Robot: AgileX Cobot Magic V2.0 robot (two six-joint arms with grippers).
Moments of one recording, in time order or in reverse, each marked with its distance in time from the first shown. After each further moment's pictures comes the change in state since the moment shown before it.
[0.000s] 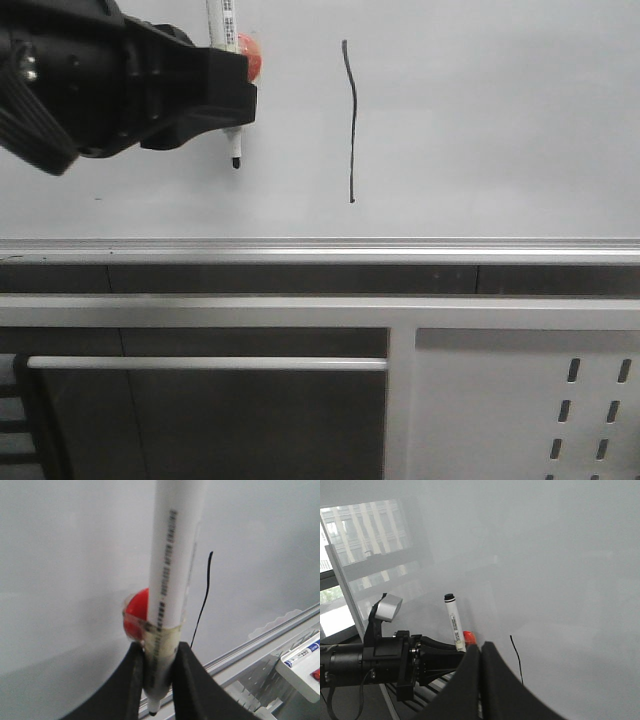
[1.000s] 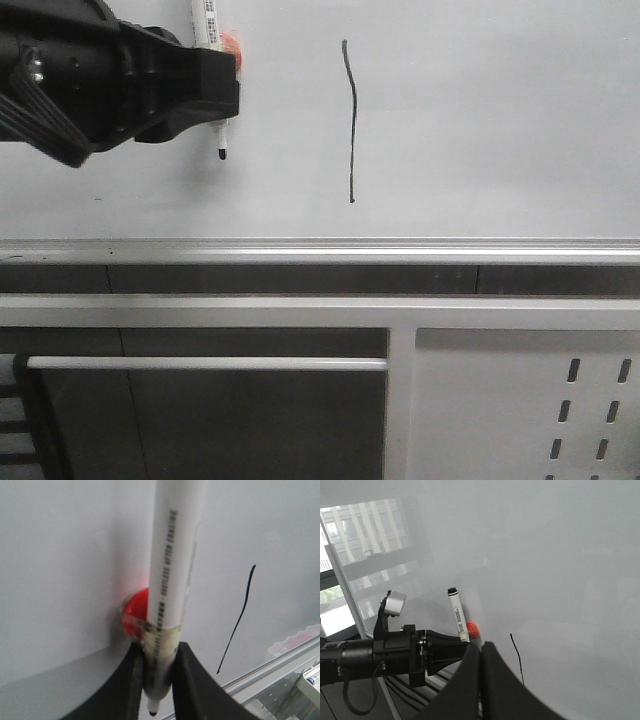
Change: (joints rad) left arm 0.060 0.034 -0.009 0.025 -0.045 -0.029; right arm 0.000 0.000 0.000 0.011 0.000 -0.001
